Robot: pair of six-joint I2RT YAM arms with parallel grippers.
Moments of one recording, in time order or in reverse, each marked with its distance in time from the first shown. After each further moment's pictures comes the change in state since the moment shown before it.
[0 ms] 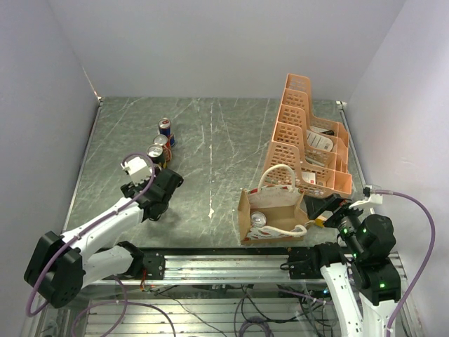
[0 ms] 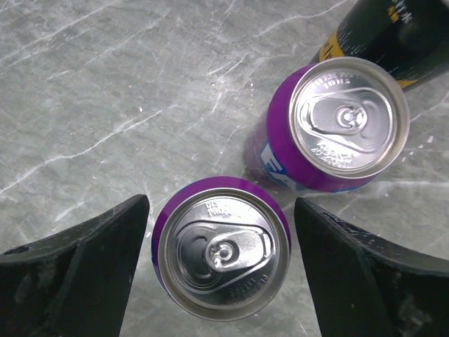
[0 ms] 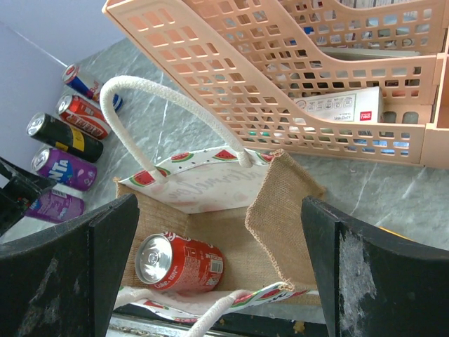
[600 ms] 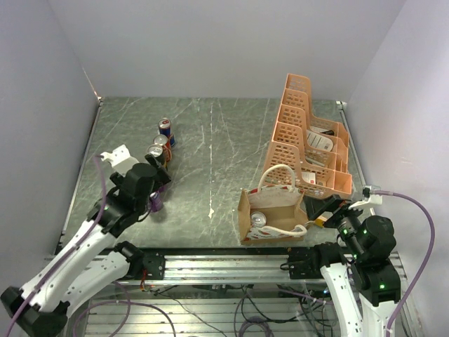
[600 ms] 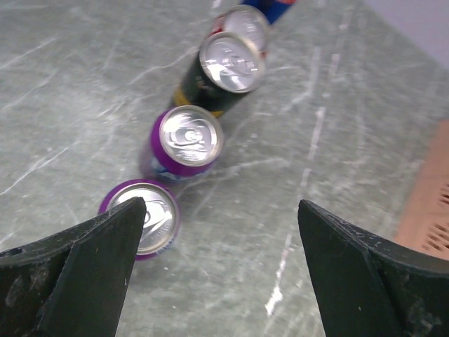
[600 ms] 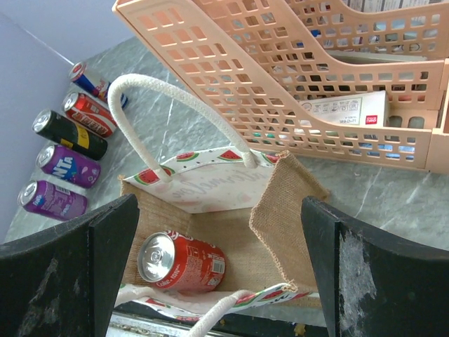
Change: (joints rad) left arm 0.002 -0.316 0.164 -0.042 0.200 0.165; right arm 0.000 -0.011 -0.004 0.008 -0.017 -0.008
